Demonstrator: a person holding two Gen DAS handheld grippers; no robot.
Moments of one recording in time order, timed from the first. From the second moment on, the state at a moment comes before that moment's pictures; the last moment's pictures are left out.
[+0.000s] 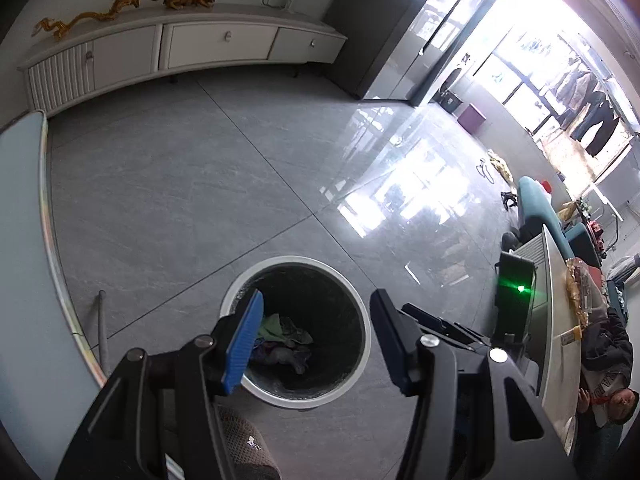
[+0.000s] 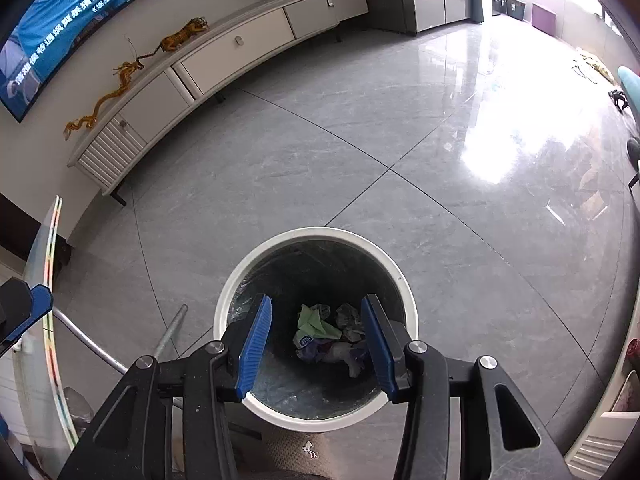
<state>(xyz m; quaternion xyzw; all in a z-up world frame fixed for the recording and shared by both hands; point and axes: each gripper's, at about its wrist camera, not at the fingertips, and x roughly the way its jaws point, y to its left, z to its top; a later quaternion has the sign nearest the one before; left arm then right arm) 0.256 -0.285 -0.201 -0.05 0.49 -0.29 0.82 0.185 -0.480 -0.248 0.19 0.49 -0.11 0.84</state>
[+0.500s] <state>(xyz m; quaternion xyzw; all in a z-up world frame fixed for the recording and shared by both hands) 0.218 -0.129 -0.110 -0.09 0.38 -0.14 0.91 0.180 -0.384 -0.162 0.15 0.43 -0.02 0.89</state>
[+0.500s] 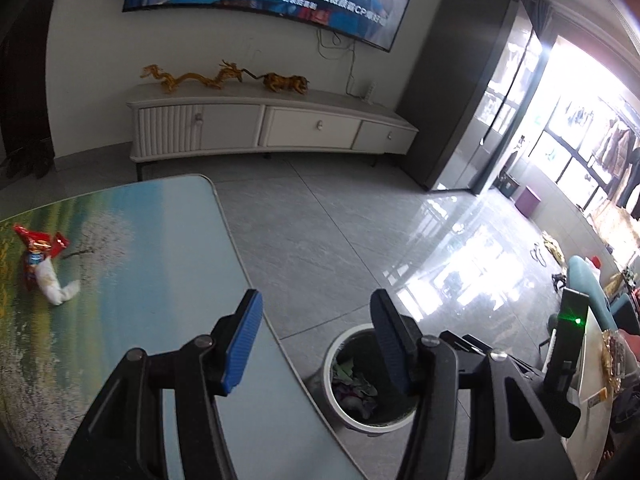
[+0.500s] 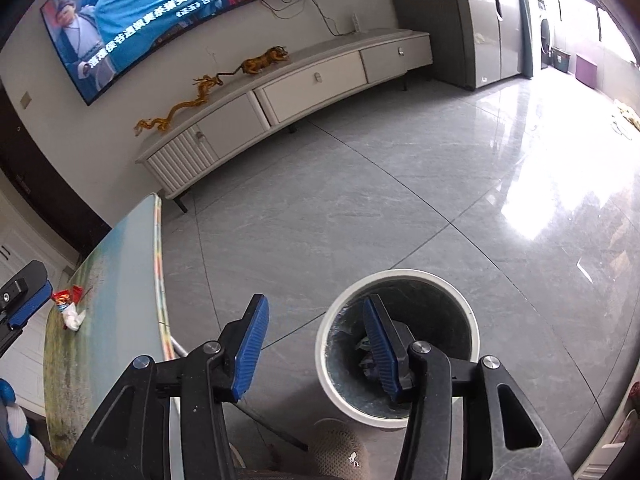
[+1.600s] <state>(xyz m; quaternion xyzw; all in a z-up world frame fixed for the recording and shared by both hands) 0.205 0.132 -0.056 -0.21 0.32 0.02 0.92 0.210 -0.132 -0.049 0.02 0.35 0.20 0.91</state>
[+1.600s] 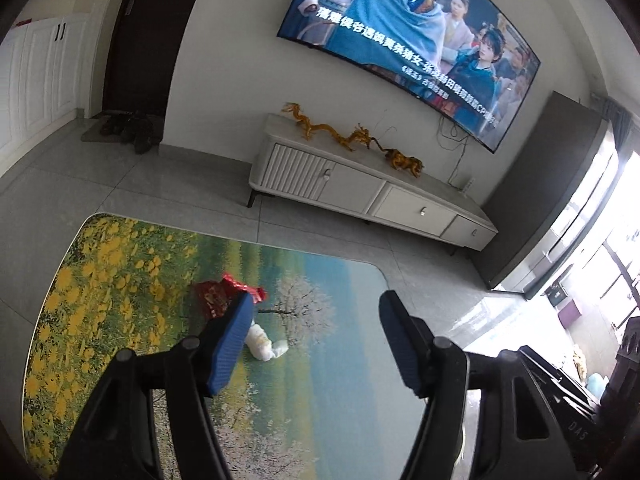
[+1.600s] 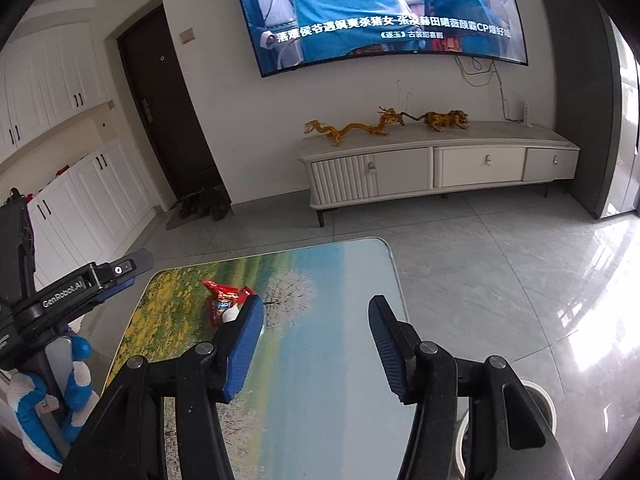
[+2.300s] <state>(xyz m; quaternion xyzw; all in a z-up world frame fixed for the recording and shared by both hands) 0.329 0.176 -0.184 -0.22 0.46 0.06 0.86 0.288 -0.008 -0.181 -0.06 0.44 0.35 0.82</state>
